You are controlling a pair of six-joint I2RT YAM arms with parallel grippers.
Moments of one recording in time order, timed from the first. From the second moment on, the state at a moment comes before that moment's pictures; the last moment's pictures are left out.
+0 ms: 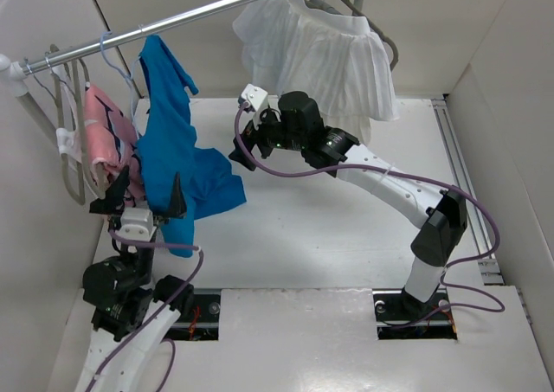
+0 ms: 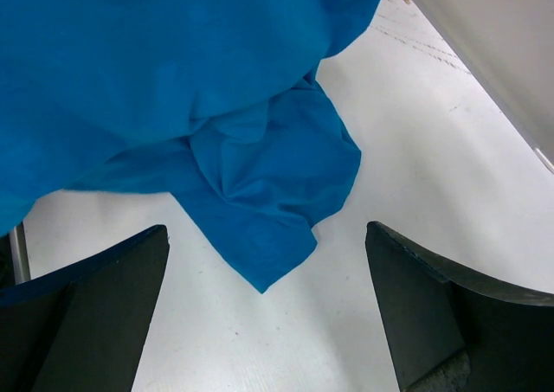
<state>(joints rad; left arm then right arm) -0.42 0.14 0.61 0.05 -0.27 0.33 0.85 1.78 1.75 -0.24 -0.29 -0.11</state>
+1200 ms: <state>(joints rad) -0.42 0.00 0.74 -1.23 0.46 1.37 0.48 1.26 0.81 -0.28 -0.03 -0.27</state>
